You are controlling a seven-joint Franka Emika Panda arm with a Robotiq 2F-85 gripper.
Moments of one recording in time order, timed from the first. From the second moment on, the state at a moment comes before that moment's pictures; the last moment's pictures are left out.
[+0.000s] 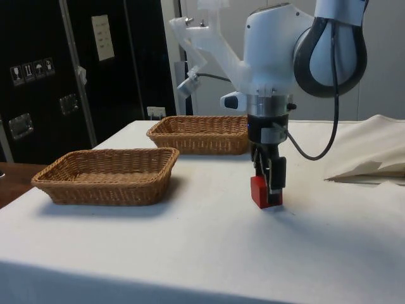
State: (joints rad) arm 0.39 0.11 -0.15 -2.86 0.09 3.03 -0.33
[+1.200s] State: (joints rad) arm 0.36 -0.04 -0.18 -2.76 0.09 2.81 -0.33
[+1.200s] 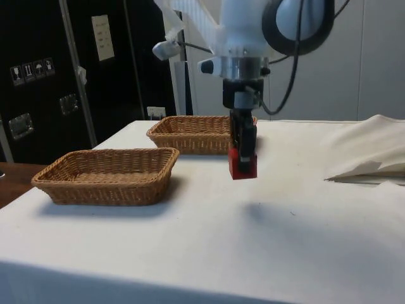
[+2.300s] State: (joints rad) arm 0.33 -0.07 -0.24 -2.62 0.04 2.63 -0.26
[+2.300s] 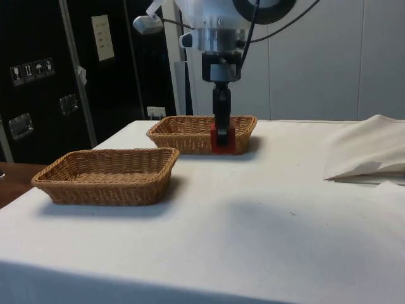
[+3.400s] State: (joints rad) arm 0.32 0.01 -0.35 -2.54 0.04 2.63 -0.27
